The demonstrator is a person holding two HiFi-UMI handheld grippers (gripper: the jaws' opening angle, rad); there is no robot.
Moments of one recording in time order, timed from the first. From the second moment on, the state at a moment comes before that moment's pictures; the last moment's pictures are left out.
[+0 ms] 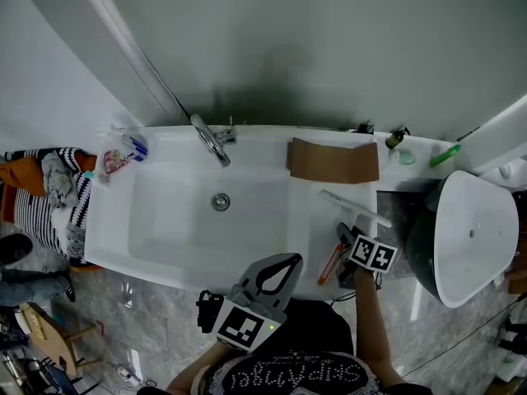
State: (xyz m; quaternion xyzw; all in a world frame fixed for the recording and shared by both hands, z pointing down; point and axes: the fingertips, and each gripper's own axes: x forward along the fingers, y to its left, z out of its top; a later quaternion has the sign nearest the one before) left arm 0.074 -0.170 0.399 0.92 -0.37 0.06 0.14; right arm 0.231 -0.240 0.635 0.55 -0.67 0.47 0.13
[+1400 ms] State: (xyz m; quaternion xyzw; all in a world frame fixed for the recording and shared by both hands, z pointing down) left arm 0.075 -0.145 0.379 0.93 -0.35 0.04 0.12; right arm 0.185 -0.150 0.364 0.58 -0.81 0.12 0.01
